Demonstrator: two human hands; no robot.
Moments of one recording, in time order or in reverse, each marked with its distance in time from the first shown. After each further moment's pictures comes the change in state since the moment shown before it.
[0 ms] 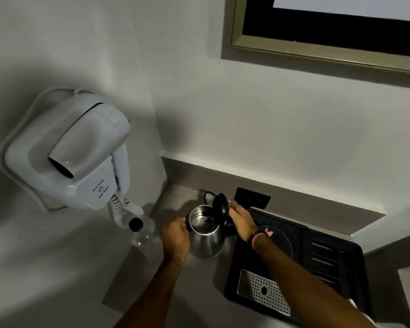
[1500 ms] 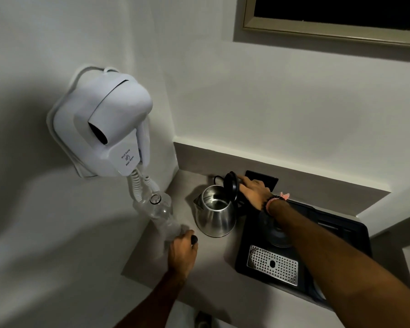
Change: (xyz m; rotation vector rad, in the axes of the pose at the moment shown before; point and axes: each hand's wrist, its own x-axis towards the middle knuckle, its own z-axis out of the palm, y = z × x) left_hand -0.074 -0.082 -0.002 0.337 -0.149 0.245; right_hand 0.003 -0.015 -0.023 -0.684 -0.092 0.023
